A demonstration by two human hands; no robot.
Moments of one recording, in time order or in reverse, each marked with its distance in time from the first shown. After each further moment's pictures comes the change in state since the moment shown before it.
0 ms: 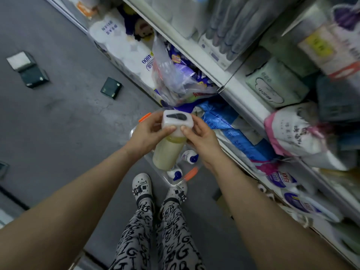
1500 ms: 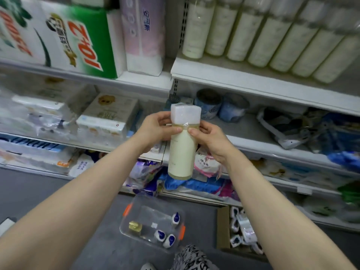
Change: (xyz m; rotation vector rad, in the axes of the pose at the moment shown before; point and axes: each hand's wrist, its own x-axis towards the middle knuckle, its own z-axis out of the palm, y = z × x) left_hand -0.130 0.392 0.062 0.043 -0.415 0.352; right_hand -0.287 -0.260 -0.050 0.061 0.354 -0.536
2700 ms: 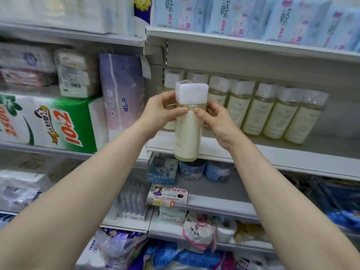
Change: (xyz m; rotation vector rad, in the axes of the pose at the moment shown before) left_hand 0.117 0.198 0.054 0.103 0.005 0.512; right_hand 0.088 -0.205 -0.083 -0.075 0.057 -0.494
